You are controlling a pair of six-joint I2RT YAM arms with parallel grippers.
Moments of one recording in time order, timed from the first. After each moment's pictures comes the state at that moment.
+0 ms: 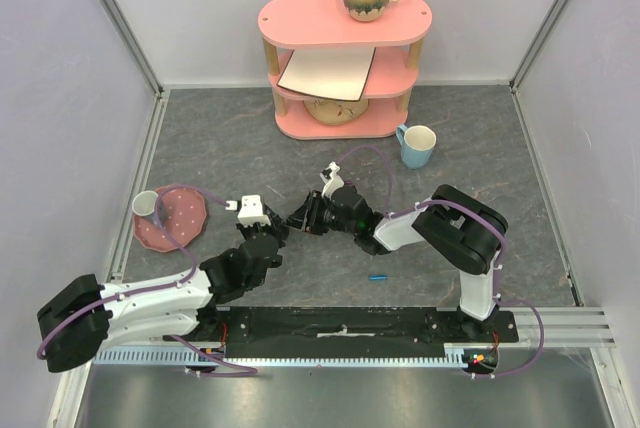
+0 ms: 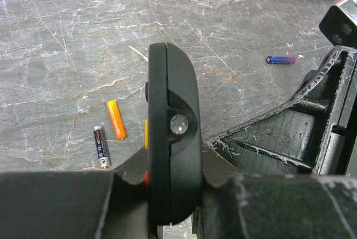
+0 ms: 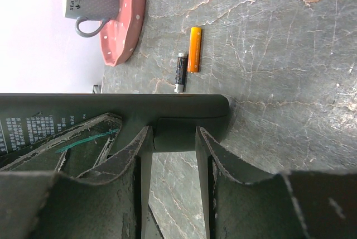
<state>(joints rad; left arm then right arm) -1.04 0.93 0.24 0.26 -0.91 -0.58 0.91 1.92 0.79 0.78 -0.20 1.01</state>
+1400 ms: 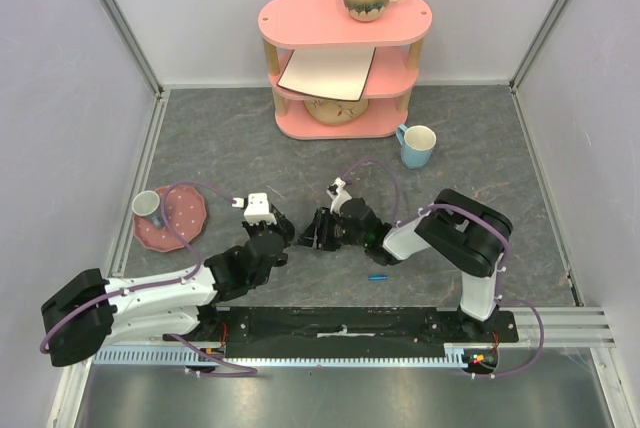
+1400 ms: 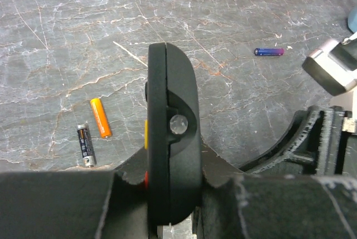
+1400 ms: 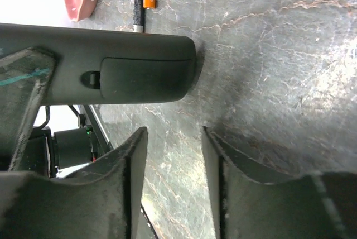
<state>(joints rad) -1.05 0.98 0.29 0.23 -0.89 -0.59 0.91 1.90 0.66 0.79 -0.25 0.99</state>
